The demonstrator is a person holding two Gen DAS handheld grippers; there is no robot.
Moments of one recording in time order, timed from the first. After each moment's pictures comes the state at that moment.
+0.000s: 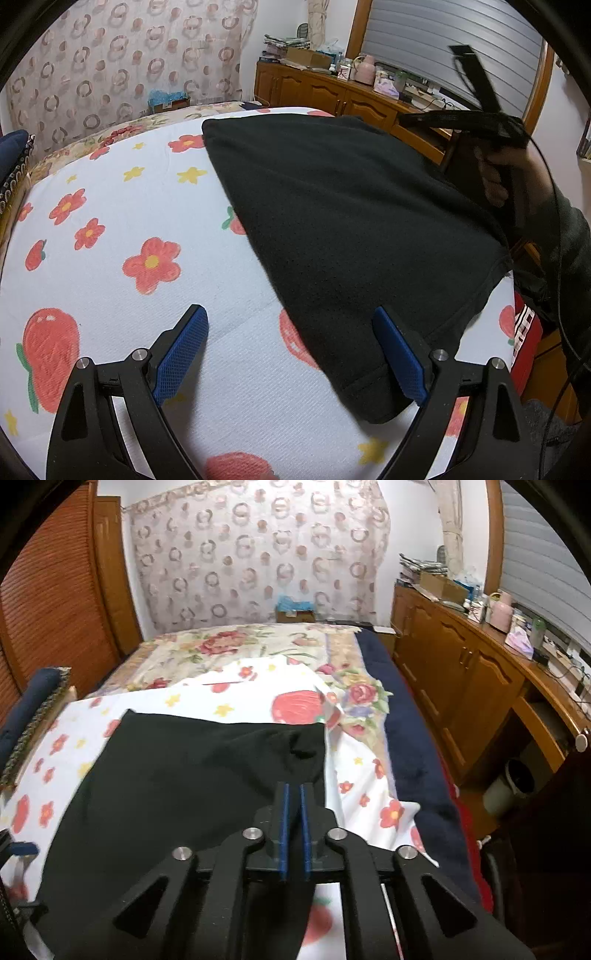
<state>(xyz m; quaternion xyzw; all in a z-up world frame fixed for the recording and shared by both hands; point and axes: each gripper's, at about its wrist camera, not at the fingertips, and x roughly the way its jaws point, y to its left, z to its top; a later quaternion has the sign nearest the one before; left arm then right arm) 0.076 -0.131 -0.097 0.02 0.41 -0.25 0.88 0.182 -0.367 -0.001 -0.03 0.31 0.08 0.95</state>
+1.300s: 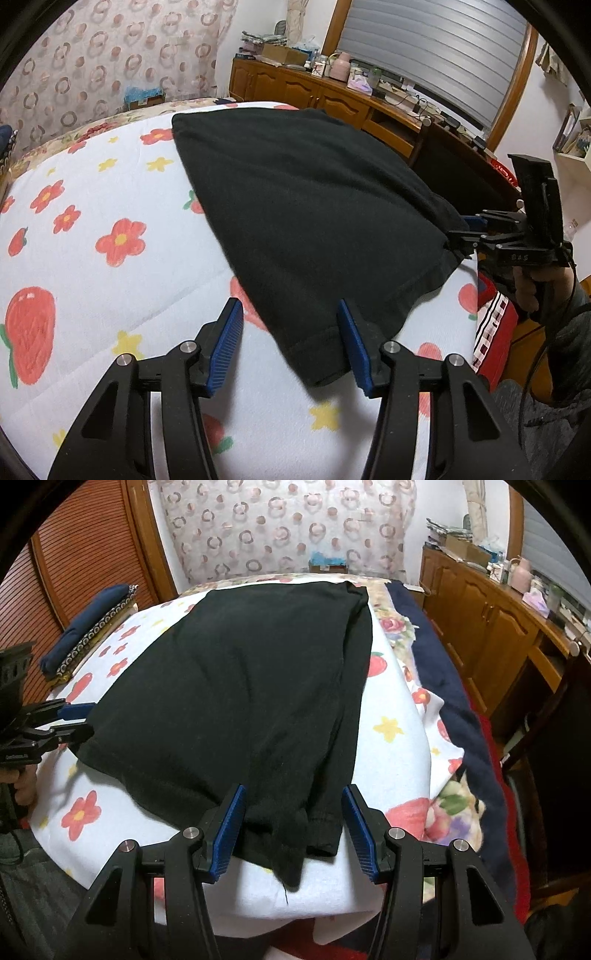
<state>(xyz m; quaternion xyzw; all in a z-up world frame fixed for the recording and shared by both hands) 0.052 -0.135 -0.093 0.01 0.42 -0.30 0.86 0.034 -0.368 -0.048 -0.02 0.39 0.14 0.91</state>
